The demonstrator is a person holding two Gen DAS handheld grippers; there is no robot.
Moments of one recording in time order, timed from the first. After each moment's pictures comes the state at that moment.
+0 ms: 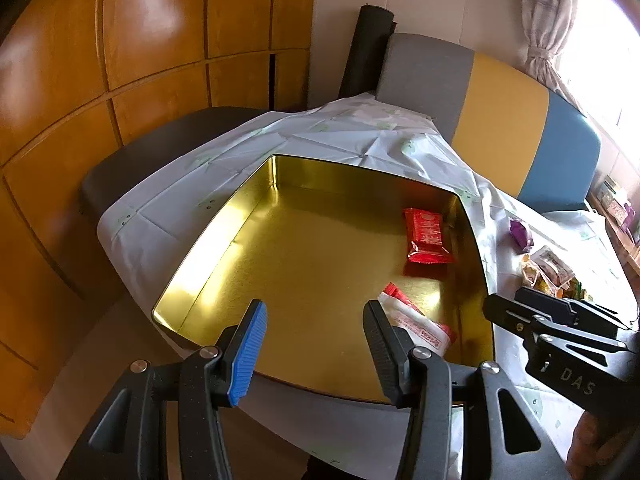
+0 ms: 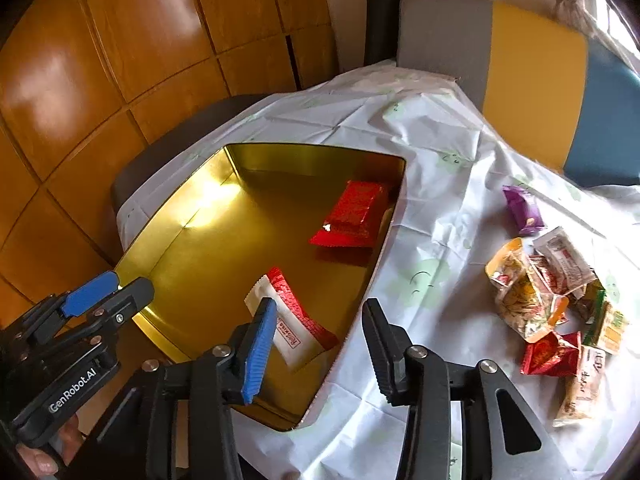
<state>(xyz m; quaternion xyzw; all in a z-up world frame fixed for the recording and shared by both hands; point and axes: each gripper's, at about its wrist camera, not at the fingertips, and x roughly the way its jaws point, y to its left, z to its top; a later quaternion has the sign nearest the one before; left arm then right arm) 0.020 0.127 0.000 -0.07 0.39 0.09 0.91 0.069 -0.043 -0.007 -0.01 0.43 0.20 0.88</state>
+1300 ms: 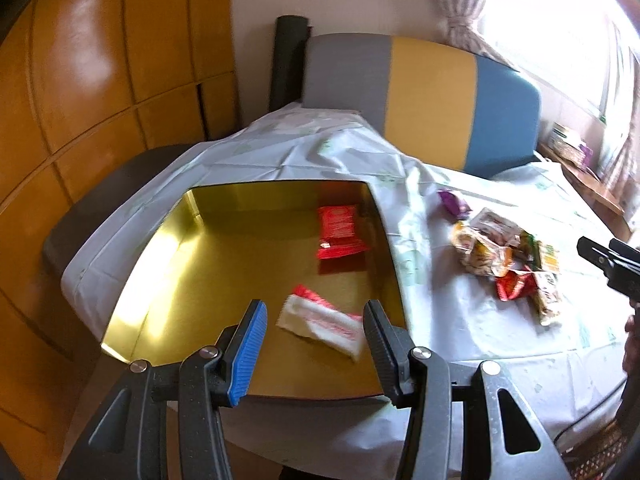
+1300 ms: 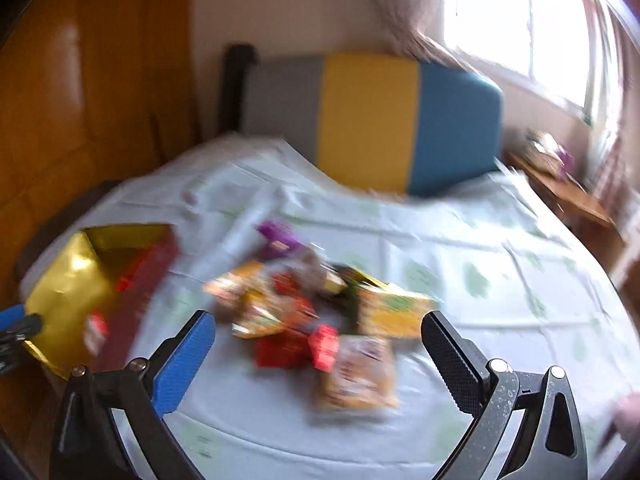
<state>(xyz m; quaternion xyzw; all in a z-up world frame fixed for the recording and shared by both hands) 0.016 0.053 0.012 0.01 0.37 -0.01 0.93 0.028 -0.254 0.018 0.01 0.36 -0.04 0.93</state>
